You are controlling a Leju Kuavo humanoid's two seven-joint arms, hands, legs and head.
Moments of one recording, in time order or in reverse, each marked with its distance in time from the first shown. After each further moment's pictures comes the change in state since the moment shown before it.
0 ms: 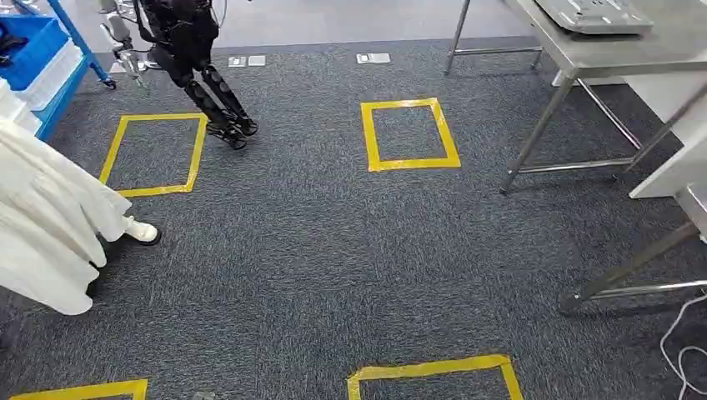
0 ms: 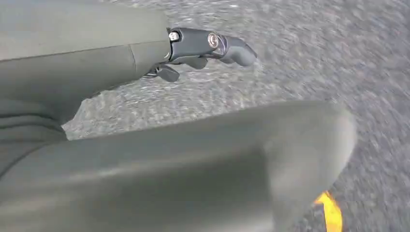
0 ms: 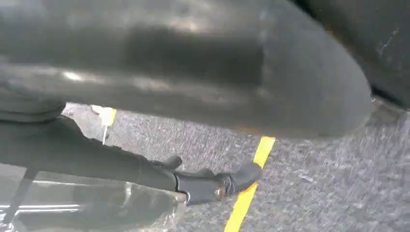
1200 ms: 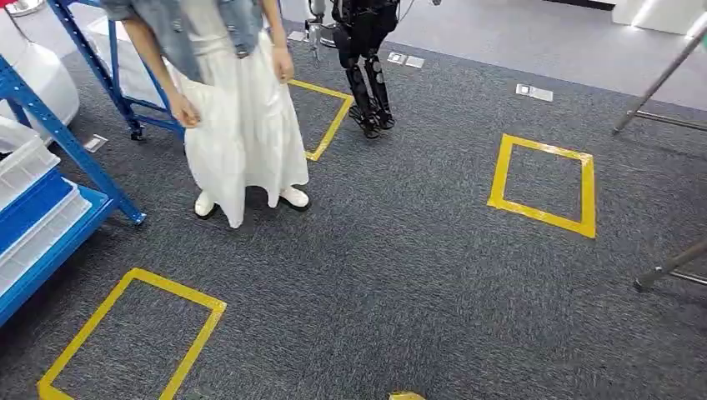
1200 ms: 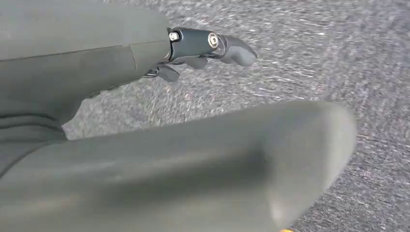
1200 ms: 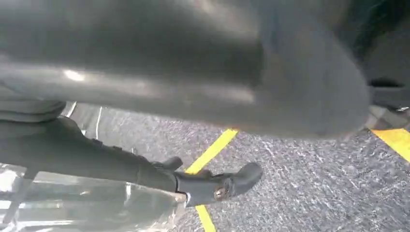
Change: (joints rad) left arm -0.016 0.016 0.015 0.000 -0.057 -0.034 0.024; right arm 0.010 0.005 -0.005 0.004 -0.002 0.016 0.006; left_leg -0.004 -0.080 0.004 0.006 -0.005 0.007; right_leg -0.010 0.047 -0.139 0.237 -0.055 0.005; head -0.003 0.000
